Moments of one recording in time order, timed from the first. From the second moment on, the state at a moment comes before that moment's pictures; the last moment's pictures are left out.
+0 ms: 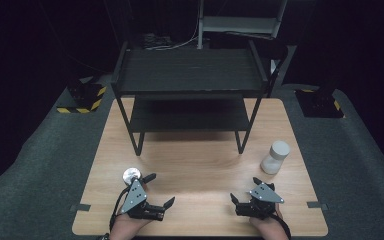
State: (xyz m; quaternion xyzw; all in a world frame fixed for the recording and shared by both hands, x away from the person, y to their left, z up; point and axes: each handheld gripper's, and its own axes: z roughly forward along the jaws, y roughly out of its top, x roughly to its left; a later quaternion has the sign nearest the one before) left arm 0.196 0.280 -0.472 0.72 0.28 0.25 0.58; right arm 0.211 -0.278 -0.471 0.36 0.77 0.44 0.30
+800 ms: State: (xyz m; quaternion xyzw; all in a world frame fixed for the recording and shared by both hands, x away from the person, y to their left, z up) left arm 0.180 0.318 -0.465 0.69 0.34 0.31 0.56; right arm 0.211 -0.277 -0.471 0.37 0.77 0.43 0.30
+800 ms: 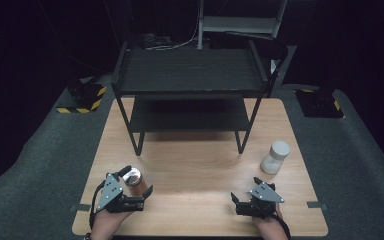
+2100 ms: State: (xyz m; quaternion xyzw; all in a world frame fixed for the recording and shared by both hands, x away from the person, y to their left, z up) left arm 0.191 0.335 -0.490 0.69 0.39 0.30 0.54; right arm 0.211 -0.278 -0.470 0.37 0.77 0.44 0.29
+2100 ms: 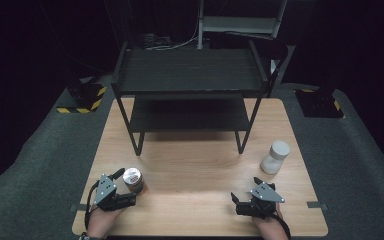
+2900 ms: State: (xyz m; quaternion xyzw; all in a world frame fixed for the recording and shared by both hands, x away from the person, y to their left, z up) left arm 0.191 0.333 -0.490 0.68 0.39 0.30 0.54; right arm 0.213 -0.273 -0.468 0.38 0.77 0.42 0.30
